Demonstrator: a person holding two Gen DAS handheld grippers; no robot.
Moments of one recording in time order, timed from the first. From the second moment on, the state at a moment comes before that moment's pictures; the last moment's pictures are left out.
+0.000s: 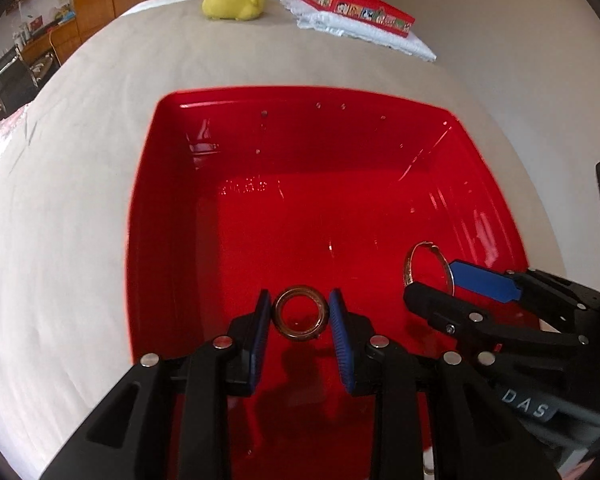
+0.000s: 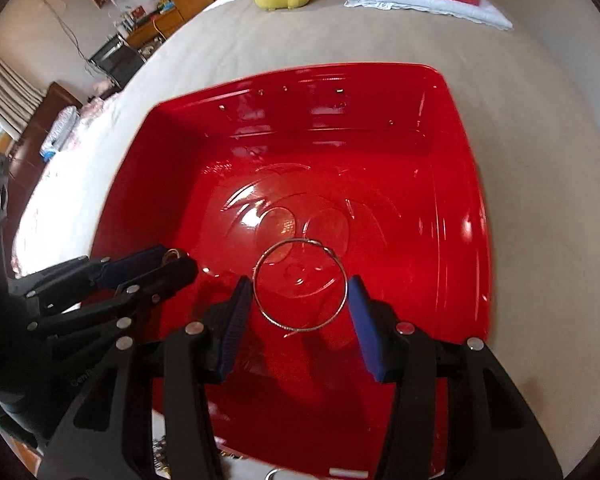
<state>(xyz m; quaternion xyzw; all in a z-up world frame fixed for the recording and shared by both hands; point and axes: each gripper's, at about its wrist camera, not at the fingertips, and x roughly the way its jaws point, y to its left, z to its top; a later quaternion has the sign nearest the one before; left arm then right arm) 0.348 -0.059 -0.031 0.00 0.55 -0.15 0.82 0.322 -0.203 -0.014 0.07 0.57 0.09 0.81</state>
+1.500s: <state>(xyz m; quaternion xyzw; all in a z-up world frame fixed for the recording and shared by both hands) 0.216 -0.019 -0.040 0.02 0.55 -0.12 0.82 0.179 -0.236 -0.013 0.12 0.56 0.14 0.81</state>
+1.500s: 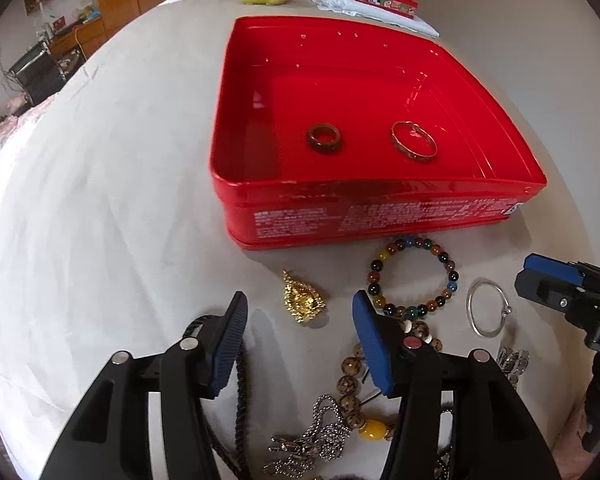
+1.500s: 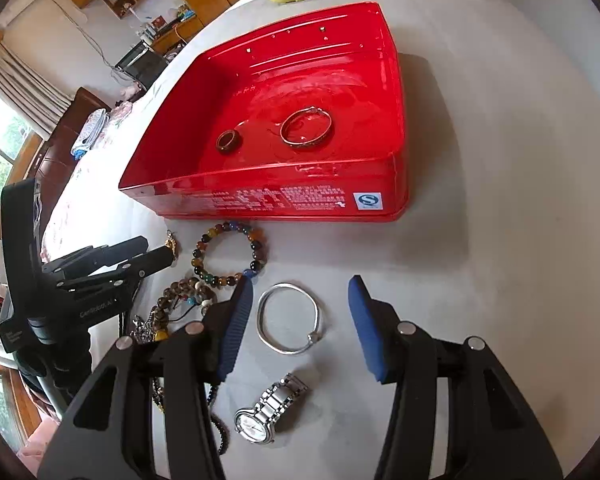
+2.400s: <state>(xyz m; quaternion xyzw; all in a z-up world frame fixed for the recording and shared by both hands) 0.219 -0.022 -0.044 0.00 0.57 -0.13 0.81 0.184 -0.224 -0.033 0.11 0.58 0.13 0.80</state>
